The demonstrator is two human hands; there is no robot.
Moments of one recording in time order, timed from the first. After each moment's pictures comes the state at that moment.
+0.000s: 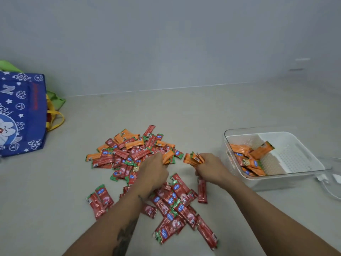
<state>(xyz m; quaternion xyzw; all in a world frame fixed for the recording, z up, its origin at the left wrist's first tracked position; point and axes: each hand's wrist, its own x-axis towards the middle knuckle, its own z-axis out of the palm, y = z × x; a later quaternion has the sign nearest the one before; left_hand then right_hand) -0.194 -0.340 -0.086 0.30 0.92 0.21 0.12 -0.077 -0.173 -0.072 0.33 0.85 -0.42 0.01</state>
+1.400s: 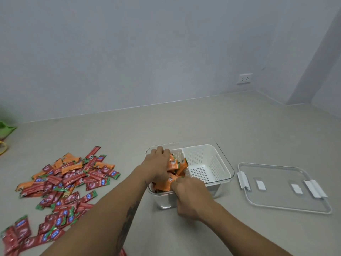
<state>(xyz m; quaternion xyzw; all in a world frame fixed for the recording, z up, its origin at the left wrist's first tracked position) -0.079 -0.101 -0.029 0.48 0.87 -0.01 0.11 0.086 -0.054 -0.031 0.11 0.99 -0.02 0.01</state>
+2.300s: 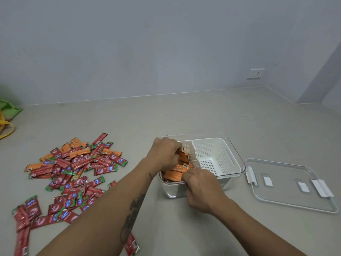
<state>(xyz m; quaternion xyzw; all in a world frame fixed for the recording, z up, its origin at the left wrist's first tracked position) -0.084 -0.113 -0.021 0.53 0.84 0.09 0.00 0.088 -0.052 -0.052 0.11 0.99 -0.03 -0.08</state>
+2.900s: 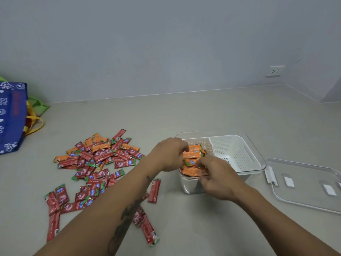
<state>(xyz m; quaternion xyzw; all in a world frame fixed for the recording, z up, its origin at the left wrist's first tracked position) -0.087 -0.170 -0.004 0.53 0.84 0.11 0.08 0.079 -0.055 -0.025 0.13 0.97 -0.20 -0.09</state>
